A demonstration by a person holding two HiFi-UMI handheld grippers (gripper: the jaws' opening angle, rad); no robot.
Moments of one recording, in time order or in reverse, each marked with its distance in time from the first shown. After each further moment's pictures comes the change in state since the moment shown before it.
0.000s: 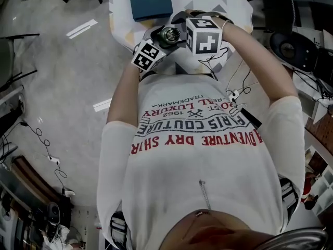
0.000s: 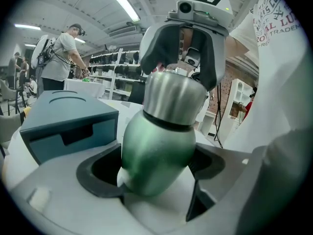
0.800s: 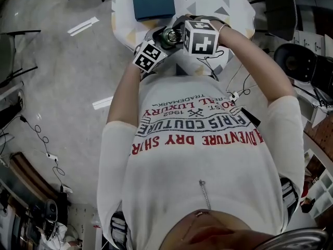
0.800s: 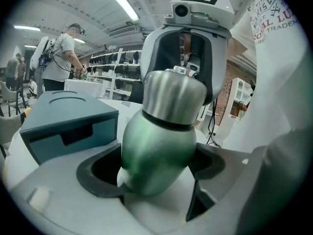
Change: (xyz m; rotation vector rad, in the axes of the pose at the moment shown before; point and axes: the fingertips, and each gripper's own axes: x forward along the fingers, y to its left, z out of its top) left arm -0.001 0.000 -0.004 0.010 0.024 0.000; right arm 0.018 0.002 0.000 0.081 -0.007 0.034
